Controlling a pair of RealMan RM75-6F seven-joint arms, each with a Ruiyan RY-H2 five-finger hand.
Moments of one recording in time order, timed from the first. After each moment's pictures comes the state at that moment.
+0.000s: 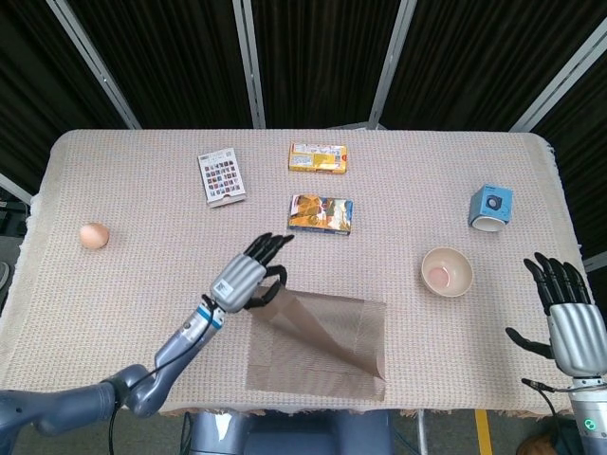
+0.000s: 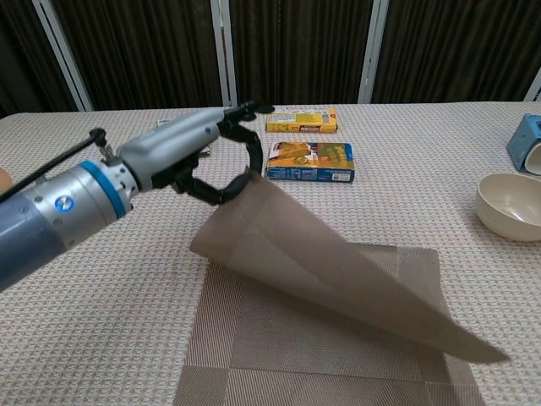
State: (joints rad) left arm -0.71 -1.76 -0.23 -1.29 1.55 1.05 -0.06; right arm 0.10 -1.07 0.08 -1.63 -1.54 1.52 0.05
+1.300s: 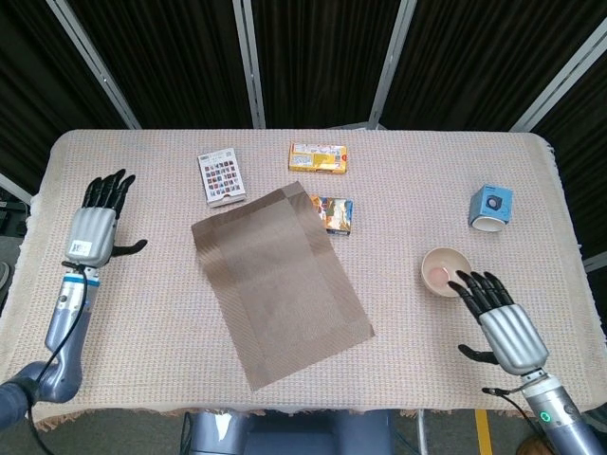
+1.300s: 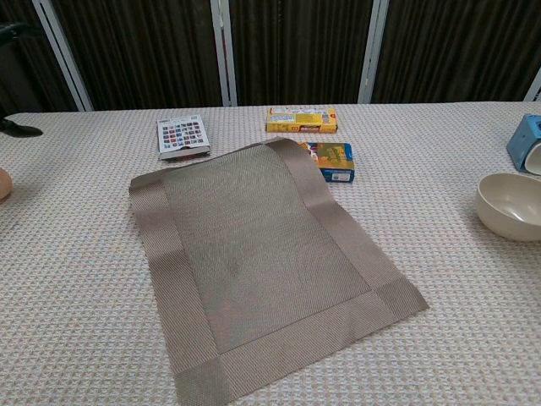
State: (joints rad) left arm -0.49 -1.43 -0.27 -1.28 1.31 1.22 0.06; right arm 0.23 -1.11 0.00 -1.61 -1.72 1.32 0.02
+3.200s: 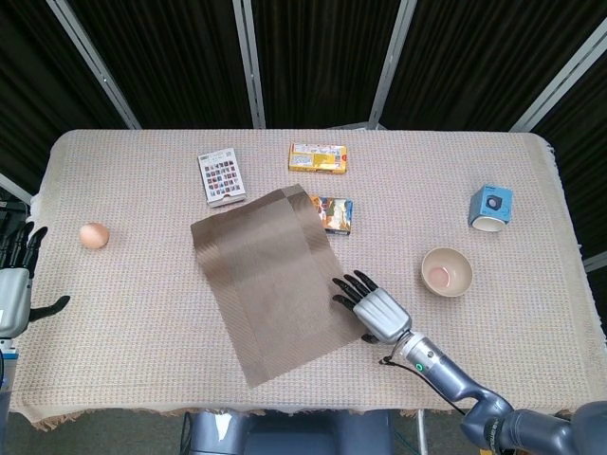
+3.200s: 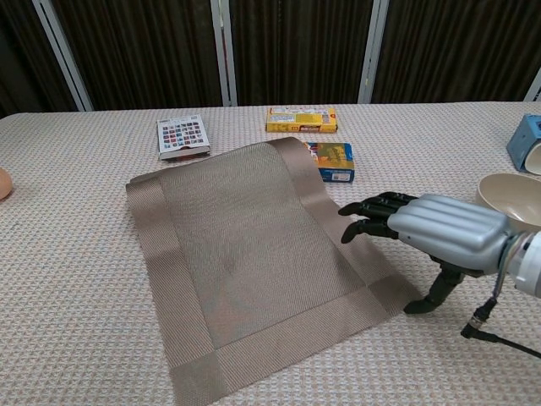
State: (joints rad) left arm -0.20 -1.12 -0.13 -1.73 1.29 1.45 0.24; right arm 0.57 -1.63 0.03 -1.22 -1.69 1.01 -0.08
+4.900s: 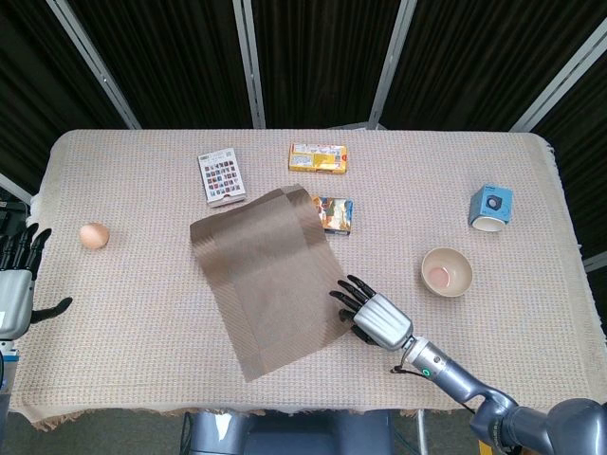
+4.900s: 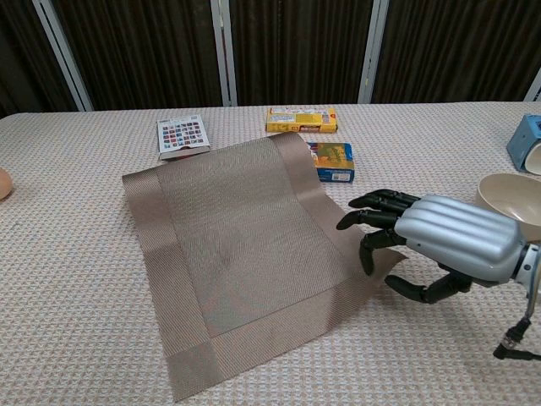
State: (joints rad) left arm -0.19 -1.11 -0.13 -1.73 1.31 1.44 0.22; right arm 0.59 -1.70 -0.11 -0.99 -1.84 1.28 0.12
